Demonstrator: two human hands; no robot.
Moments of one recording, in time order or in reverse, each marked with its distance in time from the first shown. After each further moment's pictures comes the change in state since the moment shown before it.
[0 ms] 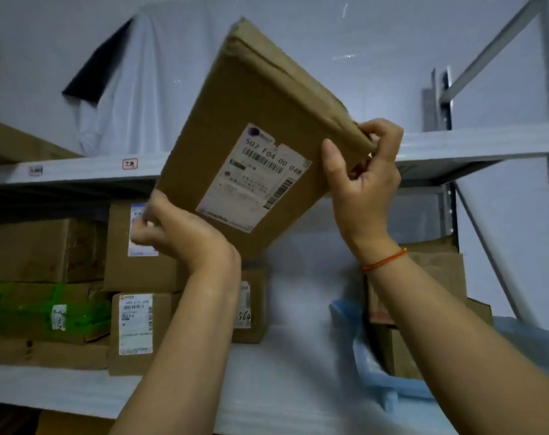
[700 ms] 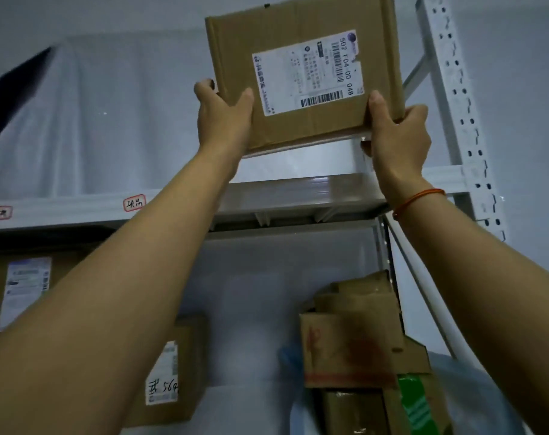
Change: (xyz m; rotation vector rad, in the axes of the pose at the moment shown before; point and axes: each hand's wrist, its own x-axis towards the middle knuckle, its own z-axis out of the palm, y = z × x) left_hand -0.026 -0.055 0.218 0.595 -0.873 0.291; right_hand 0.171 0.084 -0.090 -0.301 0.140 0.373
